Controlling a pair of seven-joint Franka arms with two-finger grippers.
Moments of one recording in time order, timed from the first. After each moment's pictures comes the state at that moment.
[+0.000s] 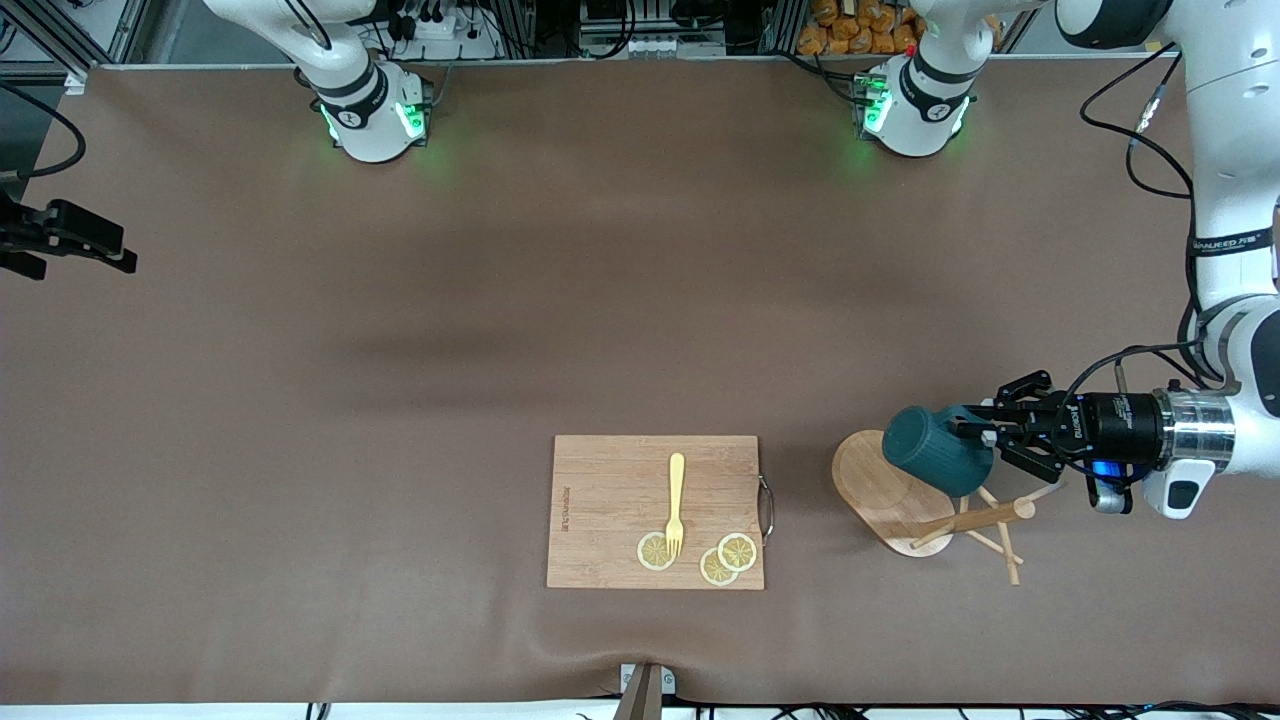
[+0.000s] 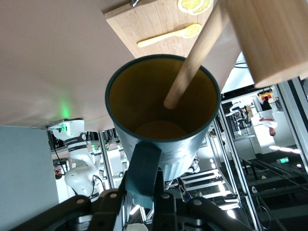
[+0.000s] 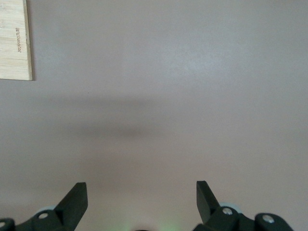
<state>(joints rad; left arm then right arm) 0.13 0.67 0.05 -1.32 -1.21 1.41 -0.78 0.02 0.09 -0.09 -1.40 0.03 1.41 -0.12</state>
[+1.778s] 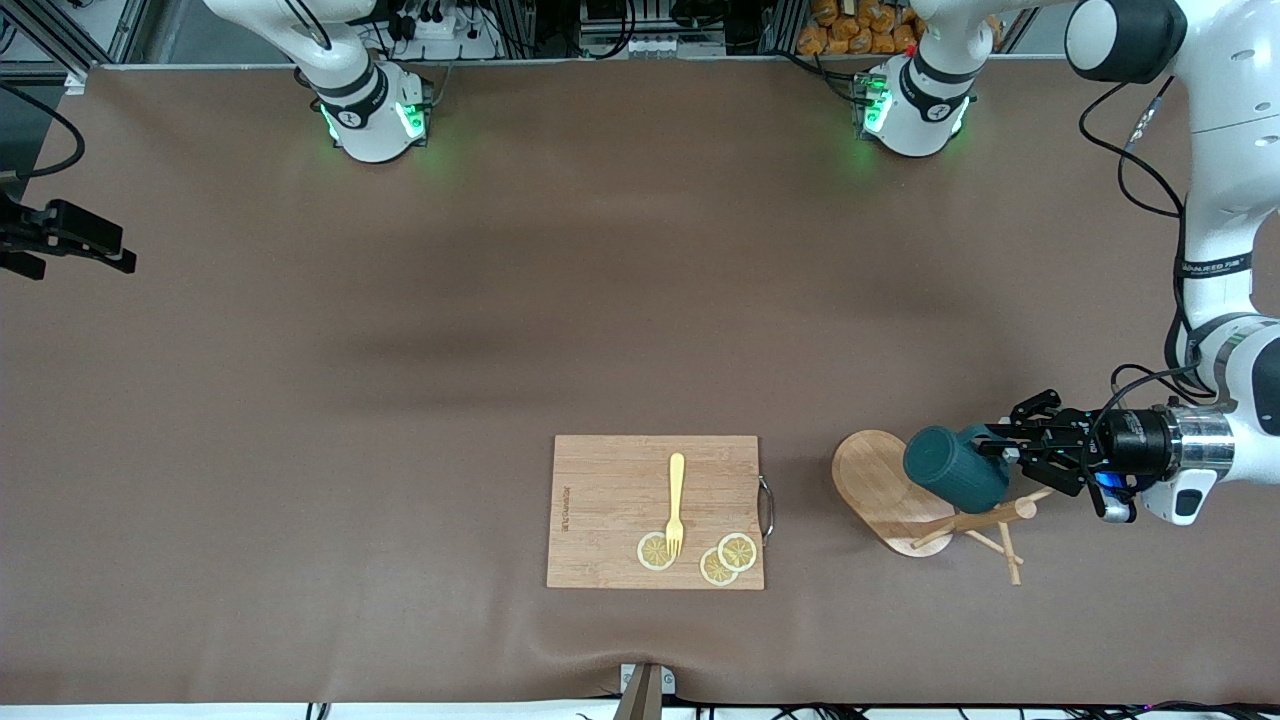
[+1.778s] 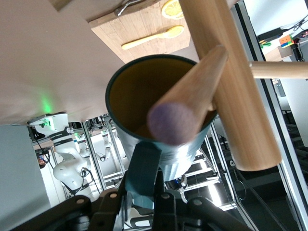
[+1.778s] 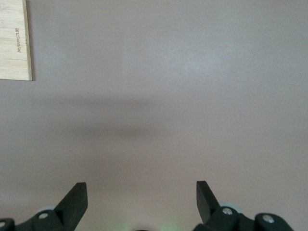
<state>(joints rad) 0.20 0.77 0.05 -1.32 -1.31 1.38 -0.66 0.02 0.09 -0.09 -1.40 0.03 1.41 -0.12</state>
